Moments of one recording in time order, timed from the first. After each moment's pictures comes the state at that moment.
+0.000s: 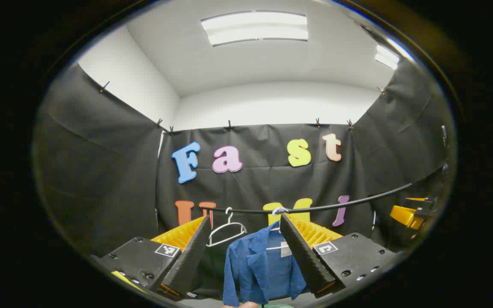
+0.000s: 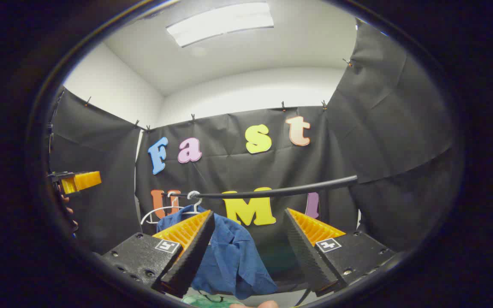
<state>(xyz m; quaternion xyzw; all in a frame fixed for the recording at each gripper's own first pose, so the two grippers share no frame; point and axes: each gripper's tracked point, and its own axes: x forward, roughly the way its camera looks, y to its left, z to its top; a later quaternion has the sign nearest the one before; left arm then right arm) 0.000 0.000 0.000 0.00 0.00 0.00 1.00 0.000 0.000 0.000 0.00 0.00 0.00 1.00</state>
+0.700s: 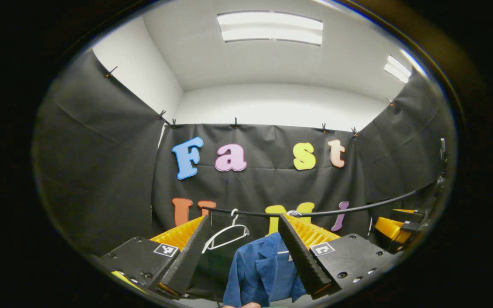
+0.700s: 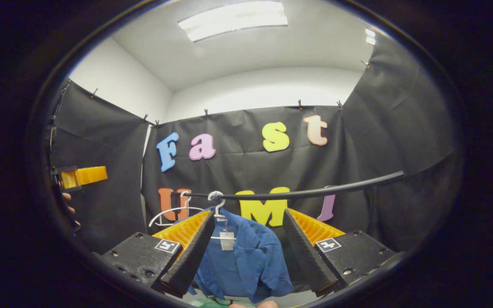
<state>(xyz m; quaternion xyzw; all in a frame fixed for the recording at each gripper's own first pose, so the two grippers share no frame) 0.029 0.051 -0.002 -0.04 -0.01 -0.01 1.00 0.046 0.091 -0.008 -0.02 0.00 0.03 1.00</state>
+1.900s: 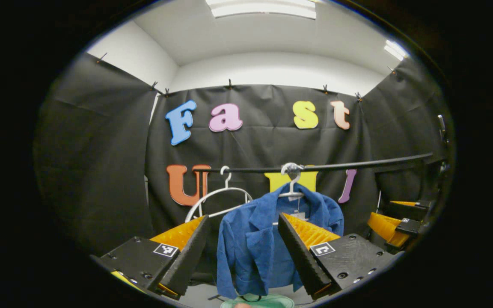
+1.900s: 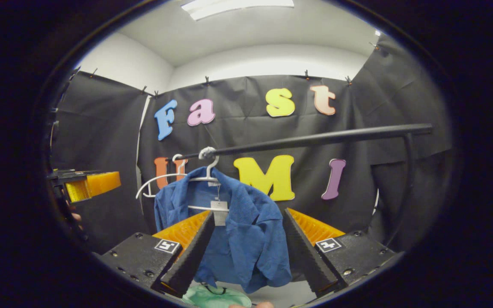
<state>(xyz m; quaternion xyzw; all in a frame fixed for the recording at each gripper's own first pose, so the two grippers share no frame) 0.065 -0.012 -0.156 -0.02 0.13 -0.01 0.99 0.100 0.069 -0.137 -0.04 0.12 0.03 0.99</state>
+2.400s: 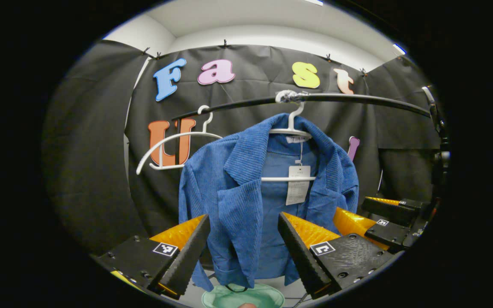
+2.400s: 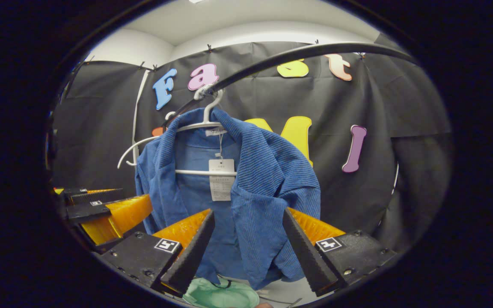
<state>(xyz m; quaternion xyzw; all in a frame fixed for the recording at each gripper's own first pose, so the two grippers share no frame) 0.119 -0.051 -0.291 -0.05 0.22 -0.01 0.97 0.197 0.083 -0.251 -0.03 0.19 0.03 0.98</state>
